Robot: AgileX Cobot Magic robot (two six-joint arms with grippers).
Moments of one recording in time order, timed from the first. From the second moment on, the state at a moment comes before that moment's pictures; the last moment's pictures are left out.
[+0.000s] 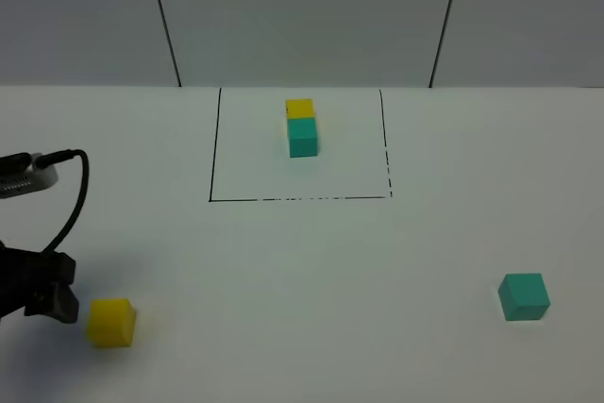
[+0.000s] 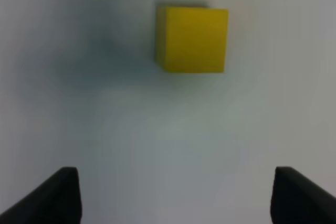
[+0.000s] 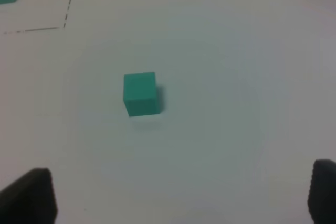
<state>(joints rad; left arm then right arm) -0.02 1.35 -0.82 -0.21 0.88 -0.03 -0.05 0.05 -0.49 0.09 1.04 -0.01</state>
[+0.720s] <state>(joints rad) -0.18 1.61 -0.95 -0.13 0.82 -0.14 -0.05 0.05 -0.49 0.09 1.04 -0.01</state>
